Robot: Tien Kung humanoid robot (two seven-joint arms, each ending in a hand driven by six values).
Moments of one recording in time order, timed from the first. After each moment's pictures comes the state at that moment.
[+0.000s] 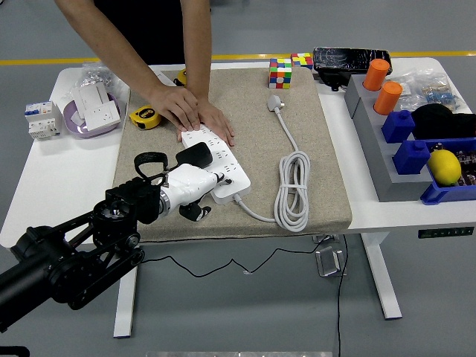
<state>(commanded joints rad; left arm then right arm) -0.56 0.21 -0.70 -1.23 2.21 -0.21 0.21 0.16 -0.36 0.48 0.46 -0.23 -0.54 -0.09</state>
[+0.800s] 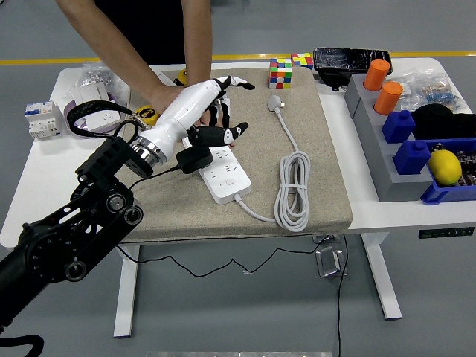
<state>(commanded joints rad) -0.55 0.15 -0.96 -1.35 1.71 0.18 0.02 0.16 -0.36 0.47 0.46 -0.22 -0.54 -0.09</state>
